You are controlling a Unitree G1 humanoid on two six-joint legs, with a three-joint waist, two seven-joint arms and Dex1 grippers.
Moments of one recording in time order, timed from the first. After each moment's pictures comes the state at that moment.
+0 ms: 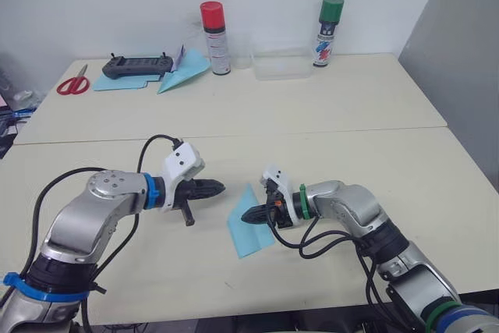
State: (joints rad) left arm -0.29 0.76 -0.04 -0.34 -0.41 0.78 -0.94; right arm -0.59 -0.27 0.45 0.08 0.42 0.92 0.88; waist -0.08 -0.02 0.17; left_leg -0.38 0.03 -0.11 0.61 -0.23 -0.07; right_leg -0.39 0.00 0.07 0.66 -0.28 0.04
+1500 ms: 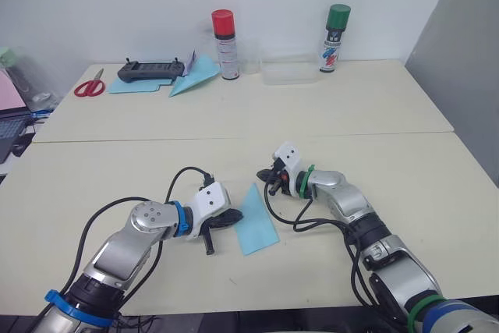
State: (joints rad) left arm -0.16 0.72 -0.27 -0.21 -0.19 0.43 -0.92; right arm -0.65 -0.16 0.29 0.50 0.14 0.31 0.68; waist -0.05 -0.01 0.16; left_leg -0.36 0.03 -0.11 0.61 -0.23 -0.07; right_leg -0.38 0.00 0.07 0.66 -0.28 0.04
